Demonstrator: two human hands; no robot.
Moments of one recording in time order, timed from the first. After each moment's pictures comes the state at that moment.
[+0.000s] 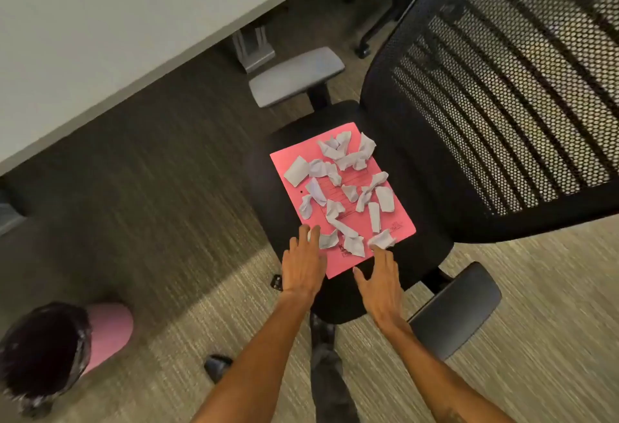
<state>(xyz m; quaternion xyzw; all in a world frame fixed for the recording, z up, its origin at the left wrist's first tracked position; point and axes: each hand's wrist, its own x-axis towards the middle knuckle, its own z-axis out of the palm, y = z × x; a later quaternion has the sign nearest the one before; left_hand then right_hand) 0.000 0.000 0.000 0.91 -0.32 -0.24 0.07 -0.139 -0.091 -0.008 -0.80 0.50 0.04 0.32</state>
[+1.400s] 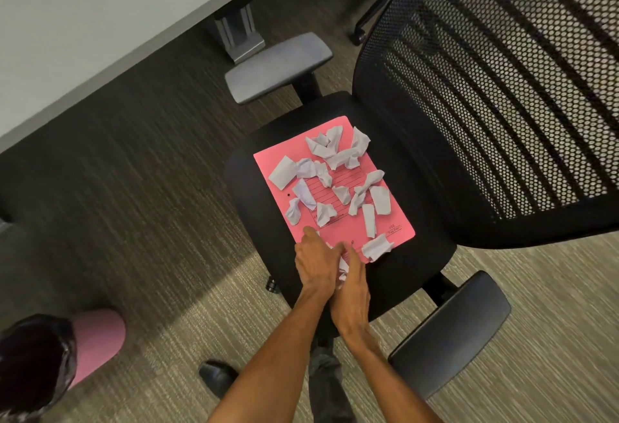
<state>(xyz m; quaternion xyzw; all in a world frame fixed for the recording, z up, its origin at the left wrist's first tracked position) -0.008 -0.069 -0.031 0.91 -0.05 -0.34 0.25 -0.109 -0.064 -0.030 -0.73 0.50 -0.04 0.46</state>
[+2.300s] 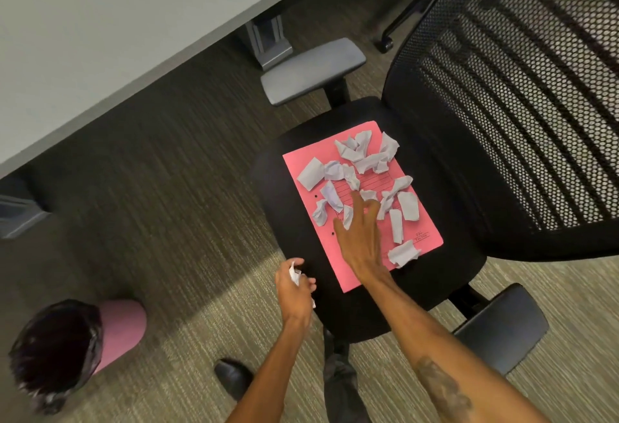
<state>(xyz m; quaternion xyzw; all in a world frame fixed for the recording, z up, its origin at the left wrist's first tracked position) -0.013 0.036 -0.044 0.78 0.17 -0.30 0.52 -0.010 -0.121 -0.036 -0.84 0.43 -0.01 0.33</state>
